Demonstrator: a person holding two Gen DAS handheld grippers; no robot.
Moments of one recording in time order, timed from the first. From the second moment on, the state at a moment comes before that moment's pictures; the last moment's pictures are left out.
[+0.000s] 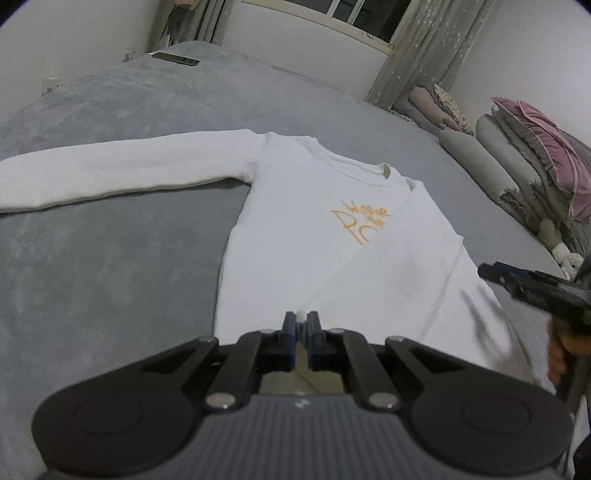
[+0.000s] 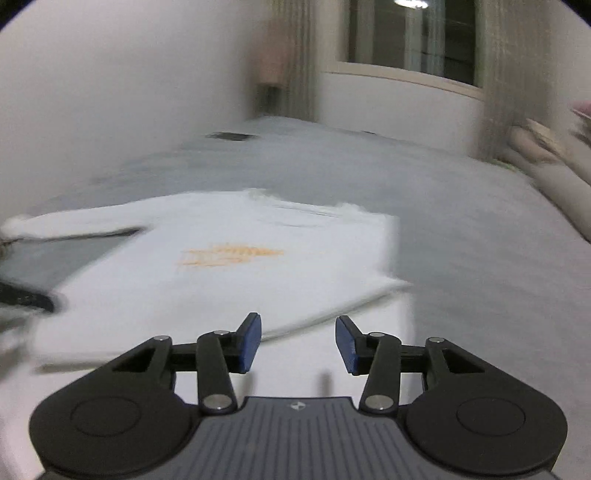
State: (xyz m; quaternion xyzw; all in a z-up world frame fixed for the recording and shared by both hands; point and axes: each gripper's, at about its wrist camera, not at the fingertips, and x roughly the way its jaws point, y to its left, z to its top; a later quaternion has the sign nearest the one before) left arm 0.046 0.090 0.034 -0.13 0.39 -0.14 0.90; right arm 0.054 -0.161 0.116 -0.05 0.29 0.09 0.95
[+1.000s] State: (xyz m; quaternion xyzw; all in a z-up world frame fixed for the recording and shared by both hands) left arm 0.038 0.072 0.029 -0.04 0.38 -0.14 0.92; right arm 0.133 -0.261 0.089 0.18 0.31 -0.03 0.93
